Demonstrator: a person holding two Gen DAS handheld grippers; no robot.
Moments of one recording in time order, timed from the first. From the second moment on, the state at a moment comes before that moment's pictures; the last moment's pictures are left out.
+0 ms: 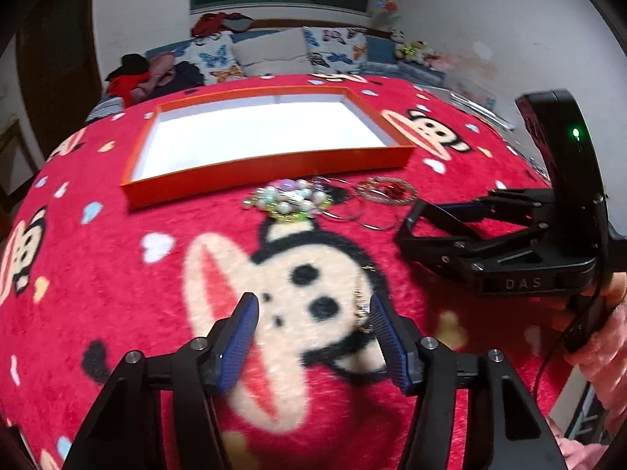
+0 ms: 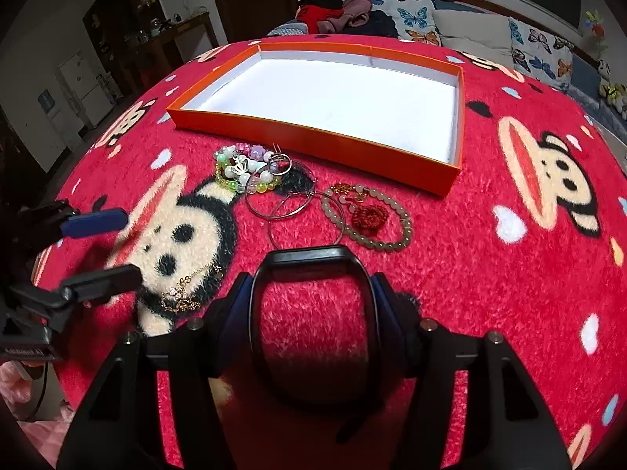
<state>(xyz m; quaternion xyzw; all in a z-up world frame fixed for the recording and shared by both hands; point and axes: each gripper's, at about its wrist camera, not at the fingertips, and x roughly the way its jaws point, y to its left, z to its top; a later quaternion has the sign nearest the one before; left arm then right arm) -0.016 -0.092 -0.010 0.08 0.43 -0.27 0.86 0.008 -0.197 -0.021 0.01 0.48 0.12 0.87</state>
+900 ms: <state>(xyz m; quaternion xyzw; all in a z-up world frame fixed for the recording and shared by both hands) -0.018 -0.130 -0.029 0.13 0.44 -0.30 0.84 0.003 -0.215 -0.025 0.04 0.47 0.13 0.87</state>
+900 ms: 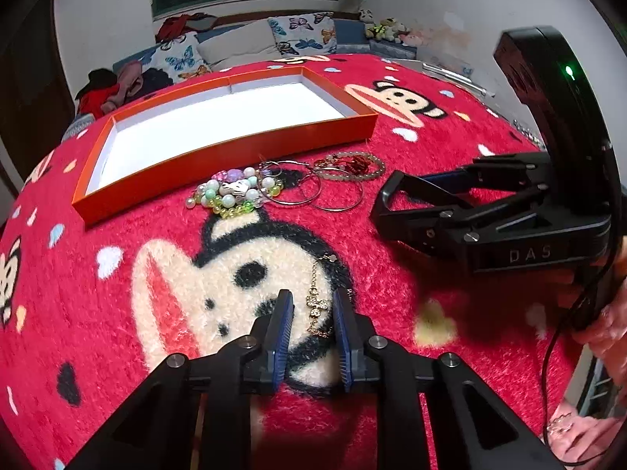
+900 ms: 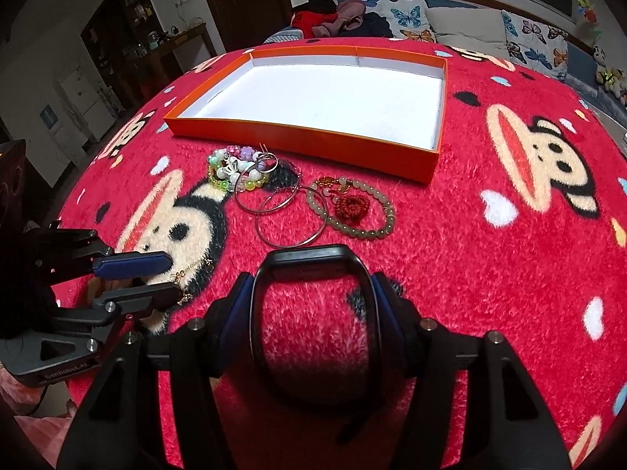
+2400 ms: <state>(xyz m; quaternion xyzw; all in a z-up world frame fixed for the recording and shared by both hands) 0.136 -0.048 0.225 0.08 0.25 -0.27 0.93 0.095 -0.229 0.065 0.04 0.40 0.13 0.91</state>
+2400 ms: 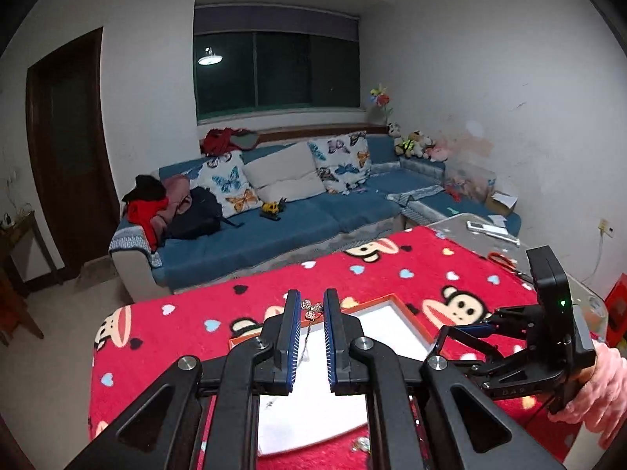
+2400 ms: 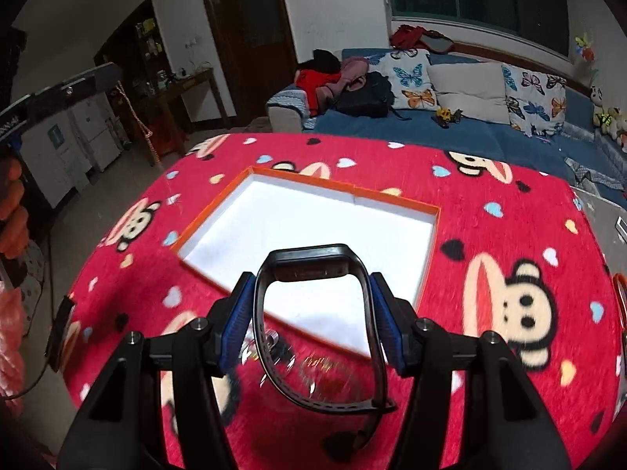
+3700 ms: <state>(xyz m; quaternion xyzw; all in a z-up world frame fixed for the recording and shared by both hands) 0.209 -0.081 -0.023 0.14 0.45 -0.20 0.86 0.143 -0.220 0.001 0.04 0.44 0.10 0.89</state>
